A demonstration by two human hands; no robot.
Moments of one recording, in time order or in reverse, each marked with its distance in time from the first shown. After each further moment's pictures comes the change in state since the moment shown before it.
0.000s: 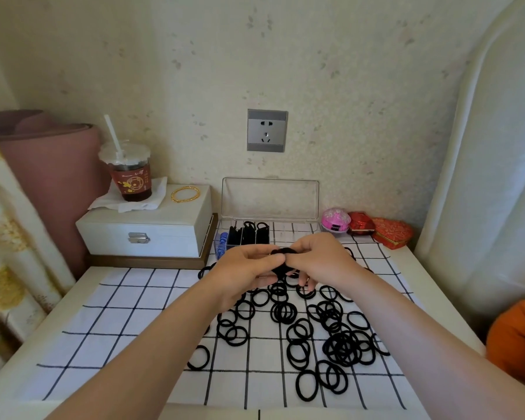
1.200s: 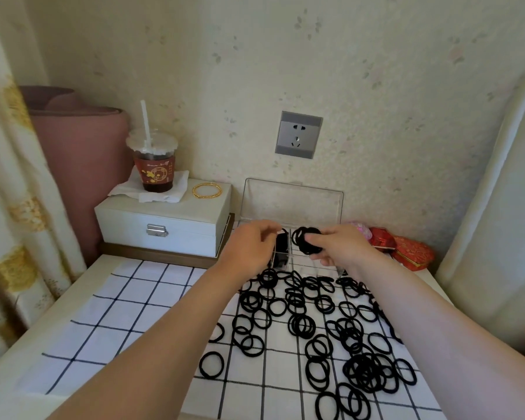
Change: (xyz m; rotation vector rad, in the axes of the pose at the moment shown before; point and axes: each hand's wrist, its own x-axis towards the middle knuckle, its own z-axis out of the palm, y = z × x) left_hand 0.031 0.018 -0.029 0.711 0.313 0.377; right_hand 0.063 -0.006 -0.005 0.192 0.128 0.190
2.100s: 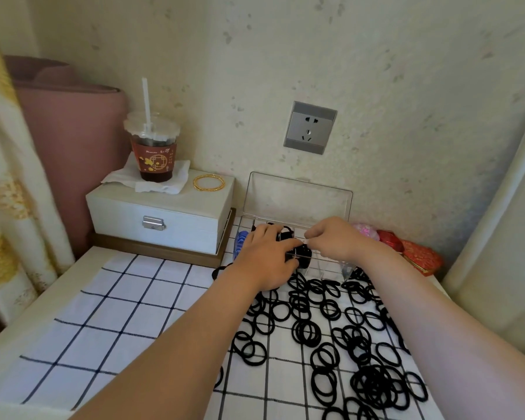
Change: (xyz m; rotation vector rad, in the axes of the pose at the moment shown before) left_hand 0.022 -0.030 0.033 0.558 -0.220 0.185; right_hand 0.025 -0.020 0.011 -0.811 -0.090 -0.141
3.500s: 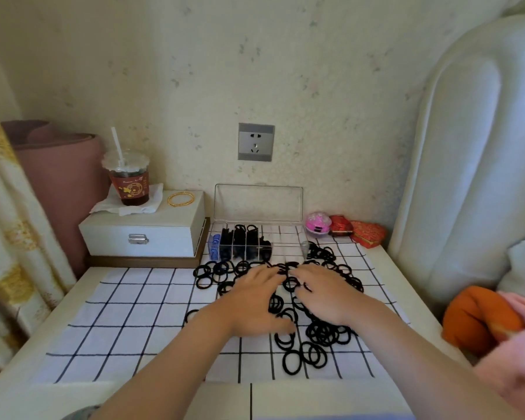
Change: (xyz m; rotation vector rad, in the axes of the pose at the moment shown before) left_hand -0.097 0.063 0.000 -0.018 -0.326 0.146; right_hand -0.138 0.063 0.042 -0.155 0.007 -0.187
